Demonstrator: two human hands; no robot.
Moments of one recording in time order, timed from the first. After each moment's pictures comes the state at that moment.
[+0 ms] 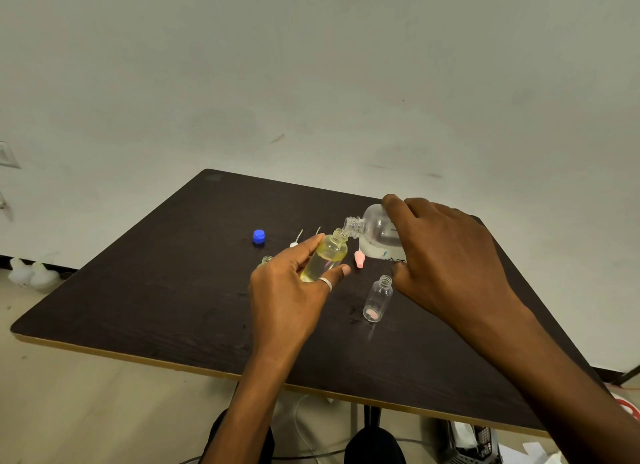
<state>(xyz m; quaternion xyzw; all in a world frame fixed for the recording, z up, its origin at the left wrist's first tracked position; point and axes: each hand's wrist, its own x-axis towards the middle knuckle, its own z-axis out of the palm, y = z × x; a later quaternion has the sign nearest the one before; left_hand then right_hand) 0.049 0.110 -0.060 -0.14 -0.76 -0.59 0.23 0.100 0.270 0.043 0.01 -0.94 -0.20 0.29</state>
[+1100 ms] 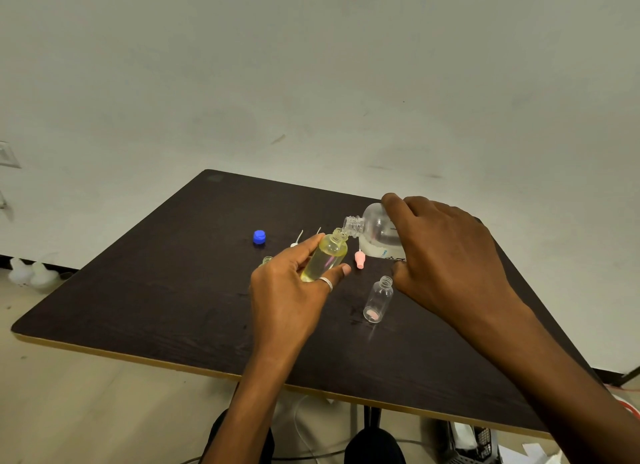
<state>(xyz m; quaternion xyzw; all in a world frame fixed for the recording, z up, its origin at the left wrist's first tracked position) 0.052 0.108 -0.054 -0.18 -0.75 -0.59 0.24 0.101 0.266 0.046 0.01 -0.94 -0.20 0.27</state>
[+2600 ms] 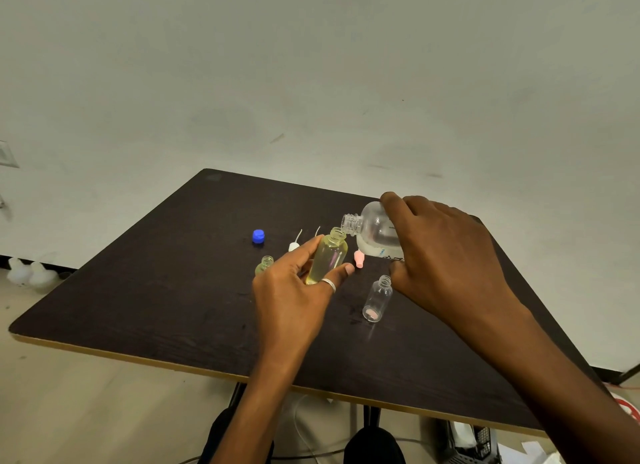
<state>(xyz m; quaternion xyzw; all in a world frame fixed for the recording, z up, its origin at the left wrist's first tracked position) 0.056 0.116 -0.059 -0.14 -0.73 -0.63 0.22 0.101 0.265 0.046 0.01 -0.94 -0.19 0.28</state>
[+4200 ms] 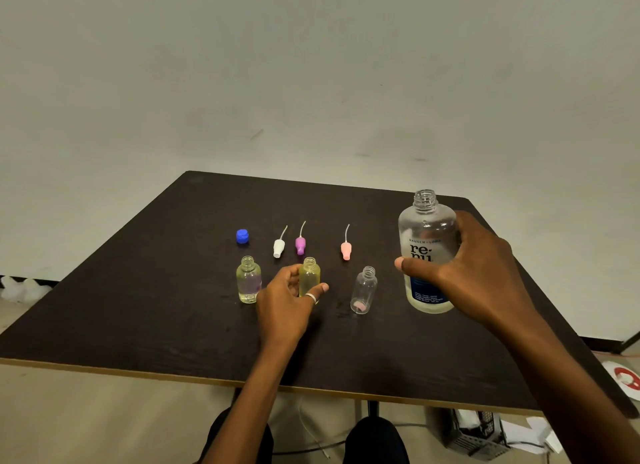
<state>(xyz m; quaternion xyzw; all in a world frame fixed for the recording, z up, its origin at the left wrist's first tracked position) 0.000 0.147 -0.149 -0.05 -0.79 -0.61 0.09 0.122 0.339 0.008 -0.13 -0.91 0.30 0.25</state>
